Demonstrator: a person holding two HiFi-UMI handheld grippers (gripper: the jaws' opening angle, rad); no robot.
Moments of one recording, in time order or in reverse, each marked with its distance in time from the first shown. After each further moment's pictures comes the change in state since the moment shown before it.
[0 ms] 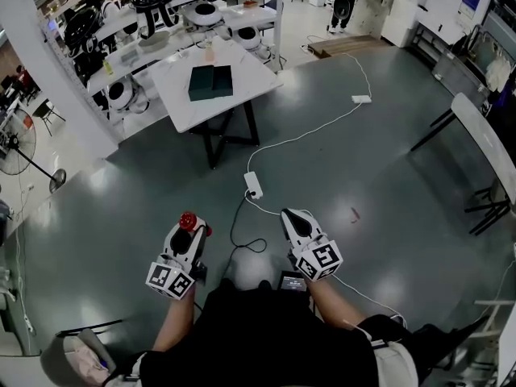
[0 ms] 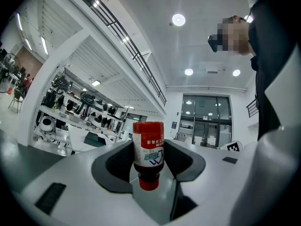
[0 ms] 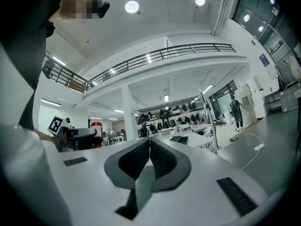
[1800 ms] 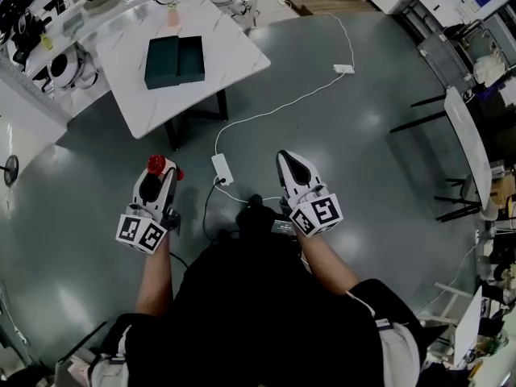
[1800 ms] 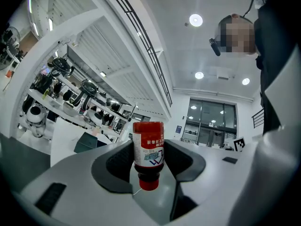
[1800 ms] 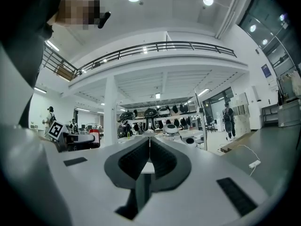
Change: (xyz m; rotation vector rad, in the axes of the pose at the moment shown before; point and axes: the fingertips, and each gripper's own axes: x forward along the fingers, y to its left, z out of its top) left arm 0.282 0.226 0.012 -0.101 -0.012 -0.012; right arm 0.263 -0.196 0.051 -0.091 0.015 -0.114
